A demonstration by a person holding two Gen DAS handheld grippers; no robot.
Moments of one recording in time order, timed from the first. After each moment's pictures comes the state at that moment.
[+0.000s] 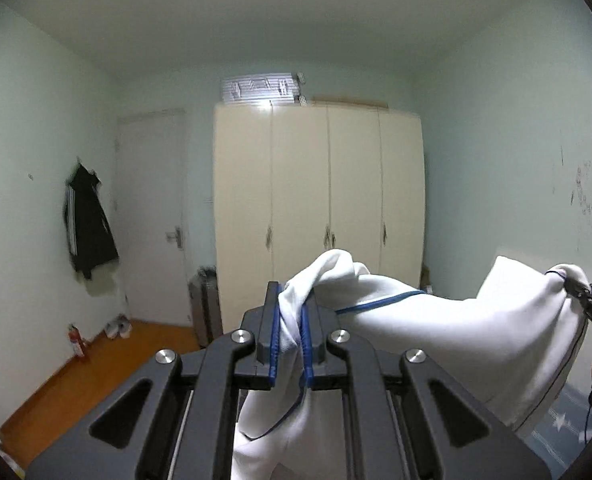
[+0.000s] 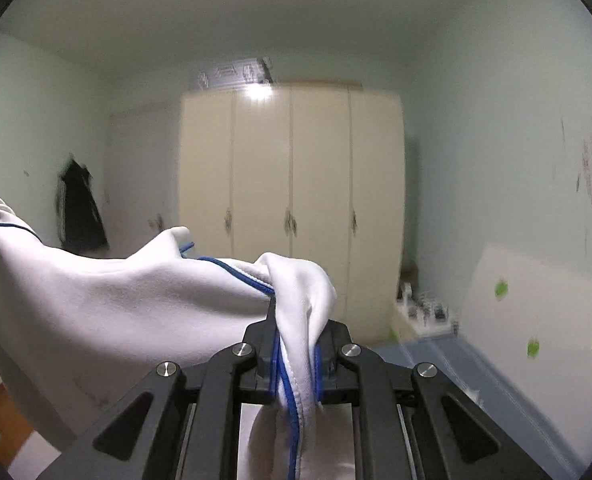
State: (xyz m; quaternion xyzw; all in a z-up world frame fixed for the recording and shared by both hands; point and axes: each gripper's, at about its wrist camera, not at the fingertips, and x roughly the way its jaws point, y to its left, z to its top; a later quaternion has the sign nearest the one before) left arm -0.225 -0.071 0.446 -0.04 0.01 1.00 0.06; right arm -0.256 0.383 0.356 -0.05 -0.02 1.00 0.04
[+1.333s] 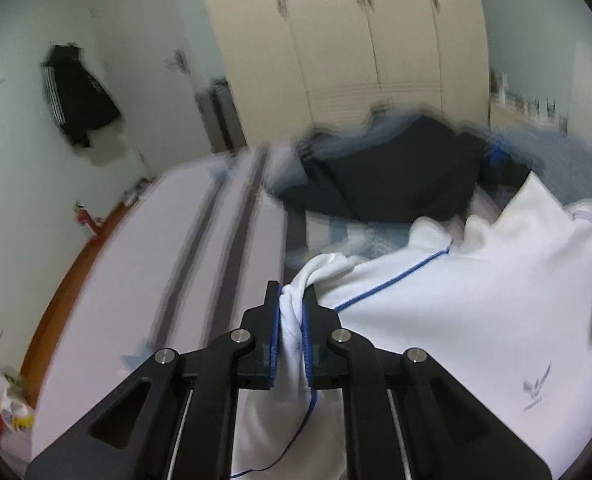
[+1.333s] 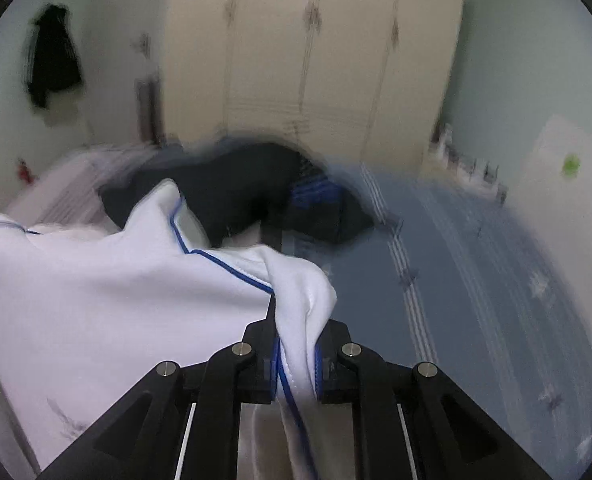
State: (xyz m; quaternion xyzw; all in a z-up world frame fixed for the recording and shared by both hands) left arm -0.573 -0.012 -0.181 -0.35 0.10 0.93 -0.03; right arm -0.614 0.387 -0.213 -0.38 -0.03 0.92 0.08
